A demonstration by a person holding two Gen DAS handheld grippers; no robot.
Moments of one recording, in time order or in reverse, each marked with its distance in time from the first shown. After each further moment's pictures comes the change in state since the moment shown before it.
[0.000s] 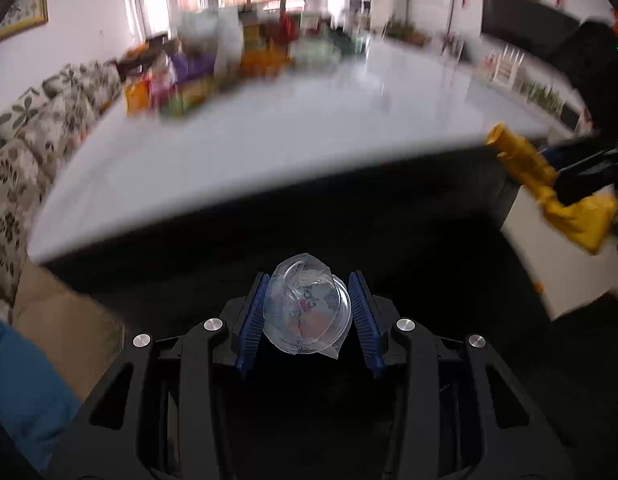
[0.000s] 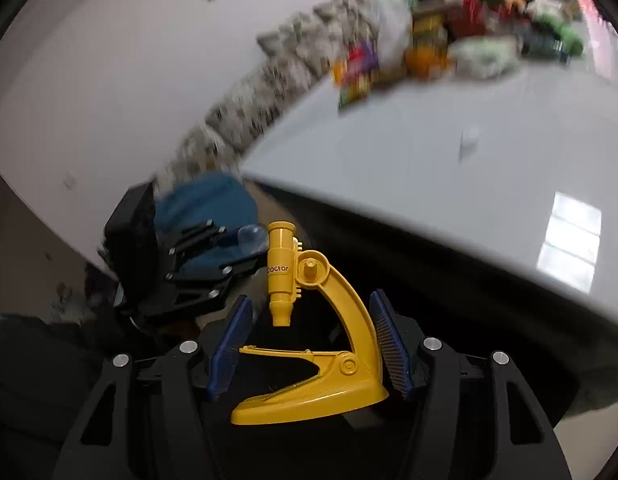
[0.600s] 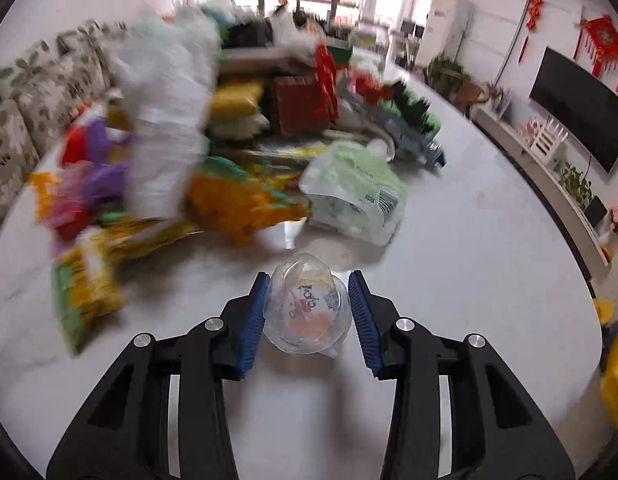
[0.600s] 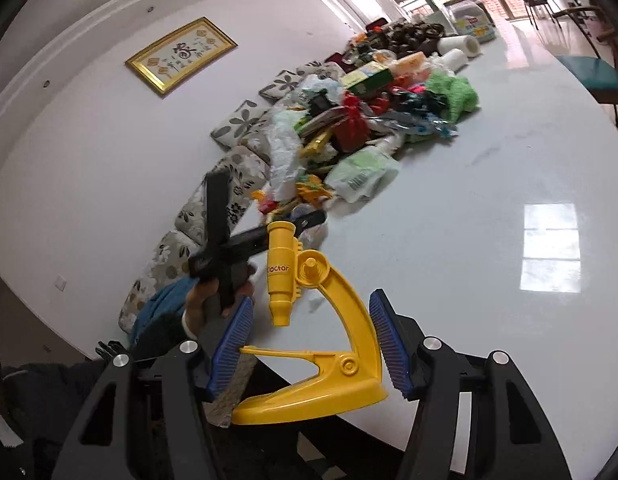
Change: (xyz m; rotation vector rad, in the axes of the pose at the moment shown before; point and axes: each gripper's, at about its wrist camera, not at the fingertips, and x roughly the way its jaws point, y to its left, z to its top) left arm 0.100 0.038 0.234 -0.244 -0.097 -0.016; right arm -0.123 -0.108 0.081 0.171 -0.350 -0.005
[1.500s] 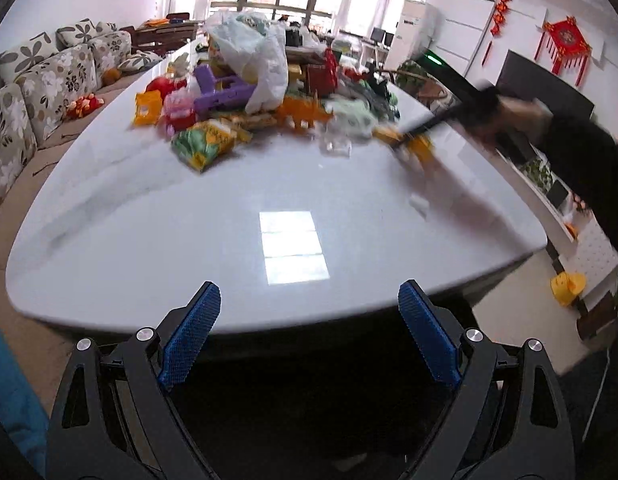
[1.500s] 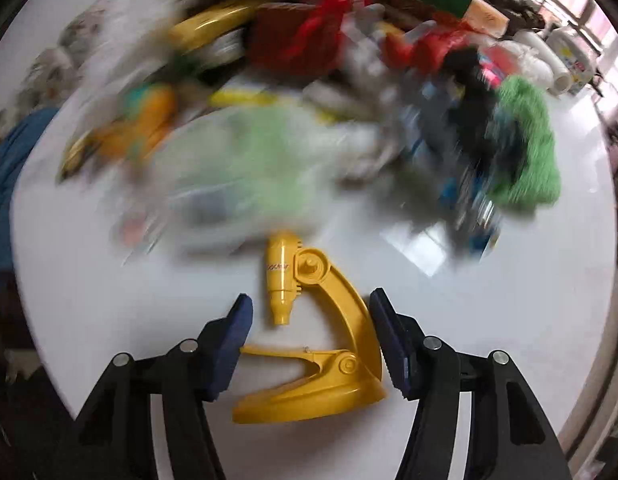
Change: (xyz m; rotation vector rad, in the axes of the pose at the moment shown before) left arm -0.119 0.064 -0.117 0.016 -0.016 -0.128; right arm 0.176 -0.030 0.117 -0.379 0.602 -0.478
